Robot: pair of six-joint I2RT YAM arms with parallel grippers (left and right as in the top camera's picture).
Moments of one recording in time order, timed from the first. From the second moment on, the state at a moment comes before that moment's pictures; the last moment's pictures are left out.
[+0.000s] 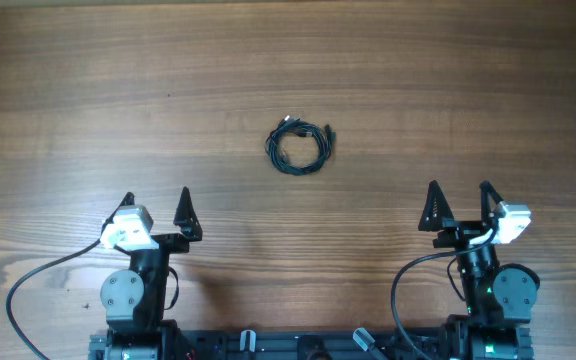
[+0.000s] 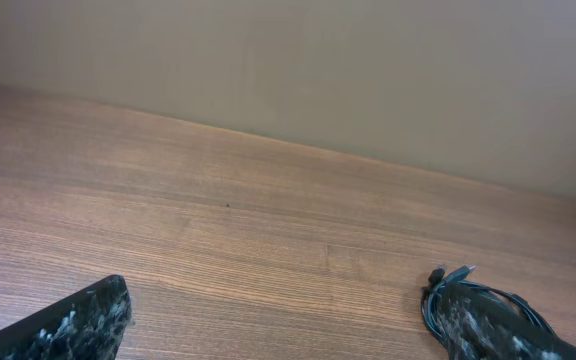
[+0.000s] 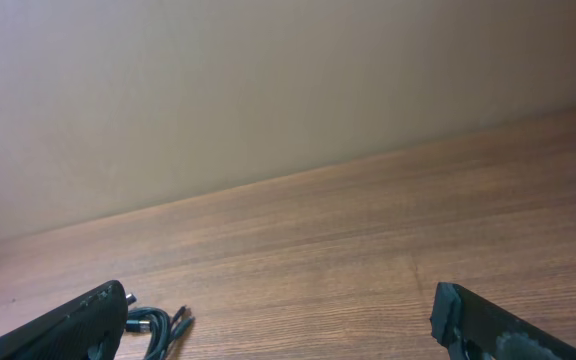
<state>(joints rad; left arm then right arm) 0.02 0.01 0.02 -0.08 0.01 -0.20 -0.07 0.02 0.01 0.01 -0.15 0.28</state>
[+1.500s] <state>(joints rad) 0.02 0.09 0.16 -0.16 0.50 -0.53 -0.07 0.34 0.26 -0.07 -0.62 0.56</state>
